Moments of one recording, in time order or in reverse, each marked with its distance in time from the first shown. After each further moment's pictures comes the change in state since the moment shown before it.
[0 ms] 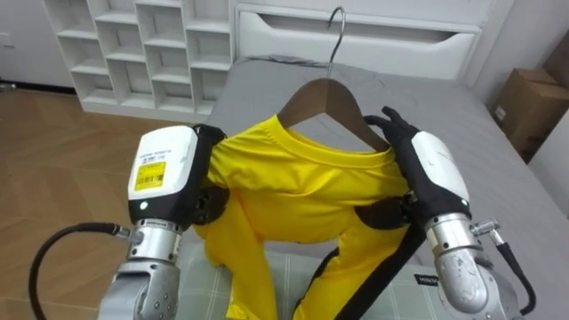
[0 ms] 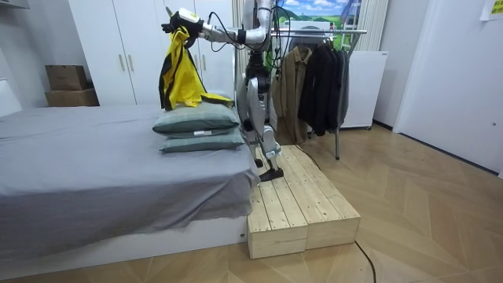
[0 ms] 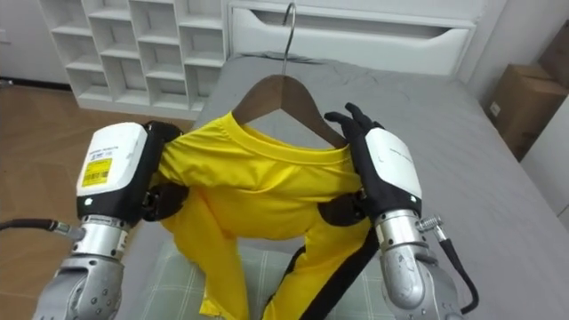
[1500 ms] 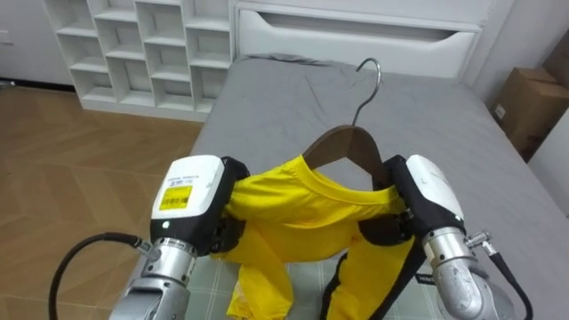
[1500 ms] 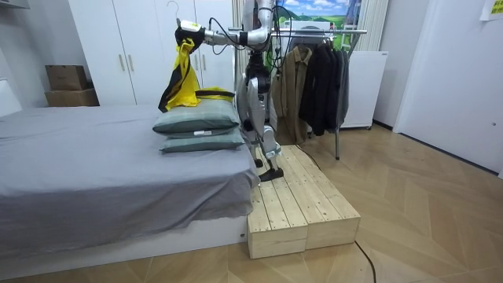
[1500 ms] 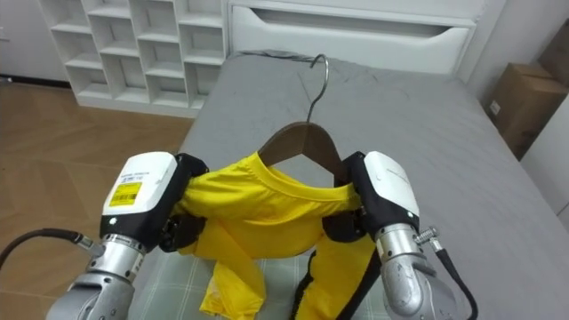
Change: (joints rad) left arm 0.044 0.033 -0.065 0.000 -0.010 0.010 -0.077; right arm 0.000 -0.001 0.008 0.106 0.001 0.017 0.030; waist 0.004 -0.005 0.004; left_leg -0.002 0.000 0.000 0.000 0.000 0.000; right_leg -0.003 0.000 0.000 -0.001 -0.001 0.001
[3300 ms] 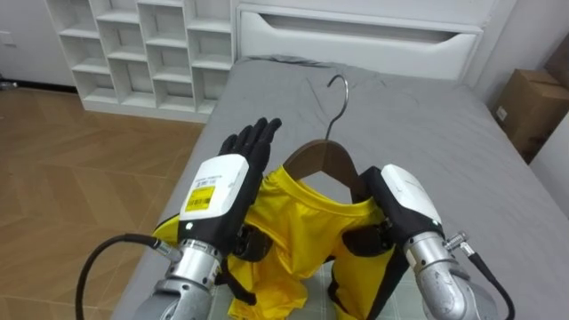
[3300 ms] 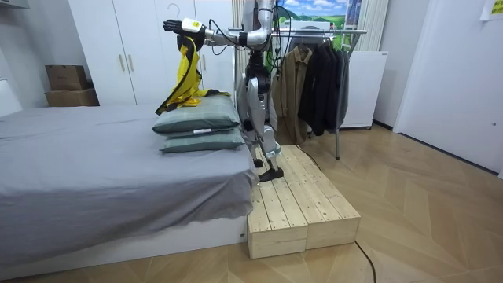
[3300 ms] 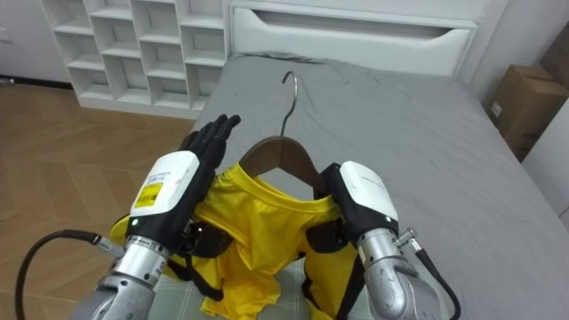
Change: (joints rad) left arm 0.001 -0.067 -0.018 -0.015 -0.150 -0.087 -0.016; right arm 0.000 0.049 0.010 0.010 -0.074 -0.007 0.087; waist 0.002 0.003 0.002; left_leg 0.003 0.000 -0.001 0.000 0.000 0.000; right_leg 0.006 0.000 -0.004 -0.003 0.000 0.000
